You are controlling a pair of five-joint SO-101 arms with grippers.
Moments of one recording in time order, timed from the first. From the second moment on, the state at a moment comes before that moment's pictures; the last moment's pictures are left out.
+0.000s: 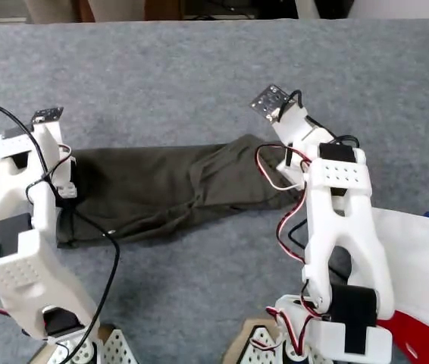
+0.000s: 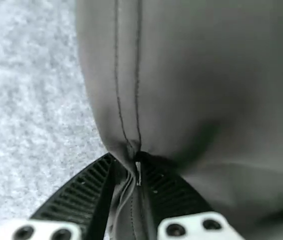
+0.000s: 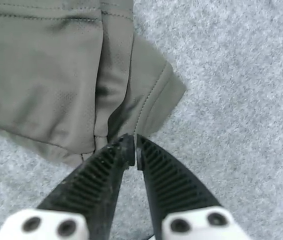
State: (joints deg) left arm -22.6 23.4 10.3 69.7 -19.9; right arm 3.0 -12.2 34.9 48.8 42.5
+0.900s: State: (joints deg) left arm -29.1 25.6 -25.8 97.0 -17.7; right arm 3.0 -12.2 25.6 49.6 40.0
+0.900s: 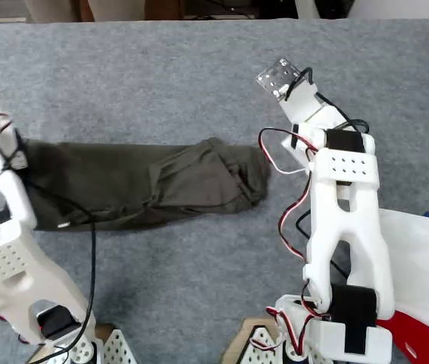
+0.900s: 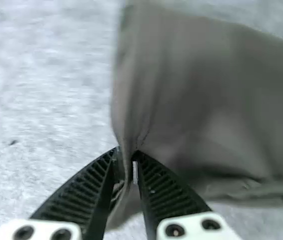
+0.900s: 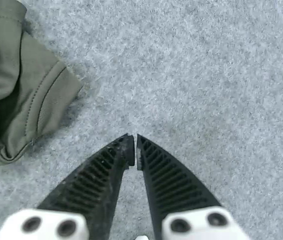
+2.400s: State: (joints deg) left arm 34.1 37.2 -48.6 91.6 1.5; right arm 19.1 -11.8 22.6 42.1 40.0
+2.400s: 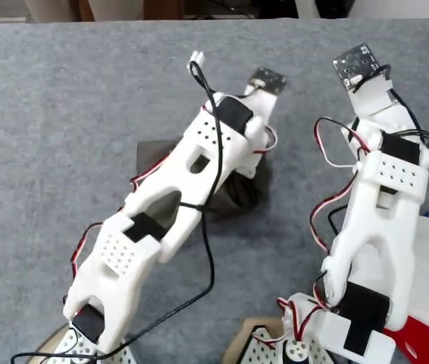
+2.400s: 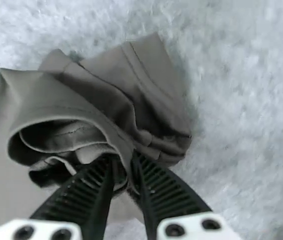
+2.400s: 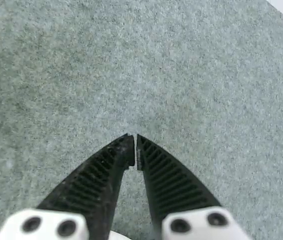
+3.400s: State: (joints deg) left arm -12.9 19.3 -29.2 99.6 -1.5; right arm -20.6 15.4 -8.5 69.9 32.0
